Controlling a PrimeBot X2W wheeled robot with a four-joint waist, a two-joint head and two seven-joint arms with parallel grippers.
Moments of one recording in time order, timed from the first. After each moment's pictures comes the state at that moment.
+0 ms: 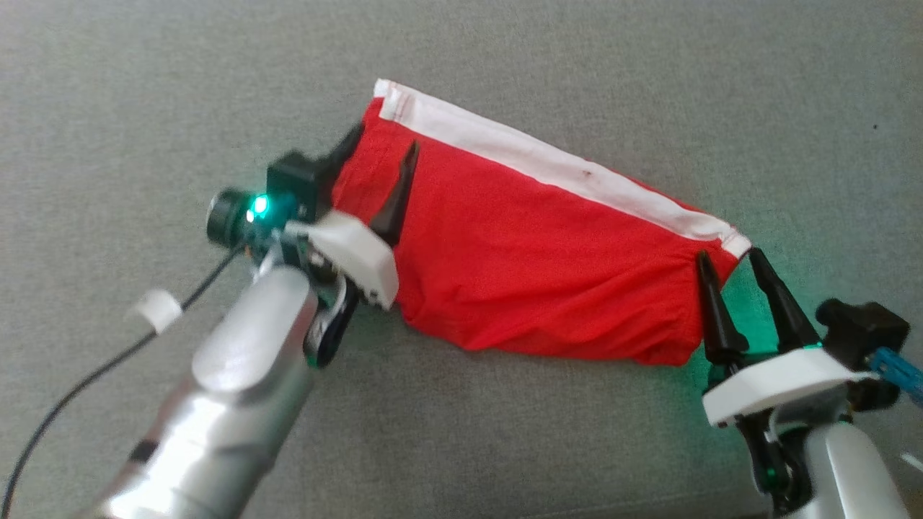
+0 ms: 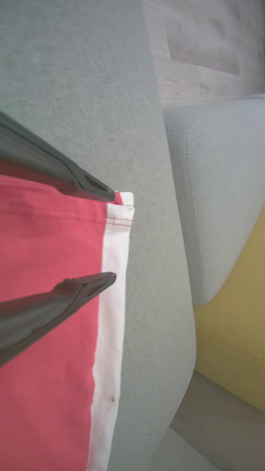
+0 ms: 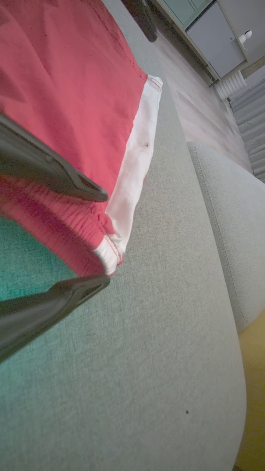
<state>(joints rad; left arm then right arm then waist) -0.74 0.15 -0.65 0.61 -0.50 -0.04 -0.04 -0.08 -0.05 0.04 0.10 0.28 0.12 0.01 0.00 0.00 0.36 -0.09</state>
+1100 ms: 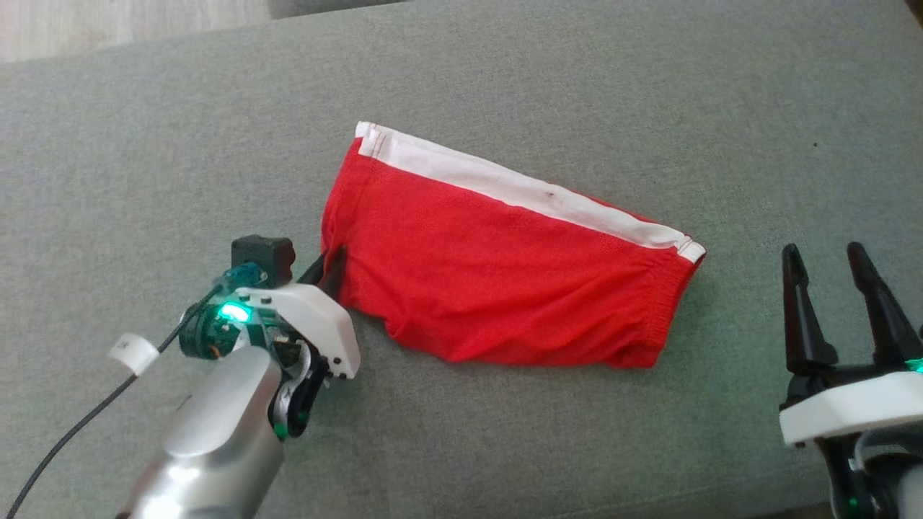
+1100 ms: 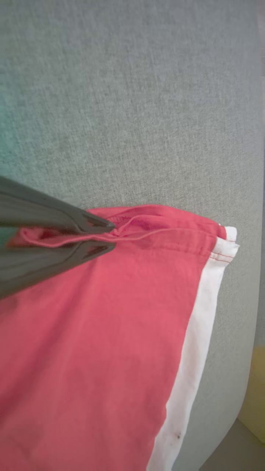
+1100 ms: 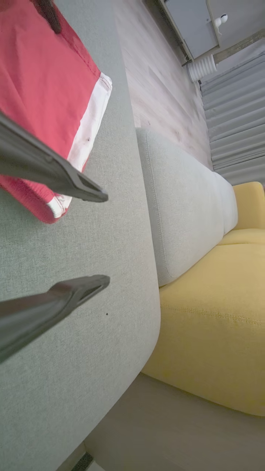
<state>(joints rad) -0.54 0.21 -0.62 0.60 -0.65 0.03 0.14 0.09 -0.04 -0.10 -0.29 0.21 0.12 0.18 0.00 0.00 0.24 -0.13</state>
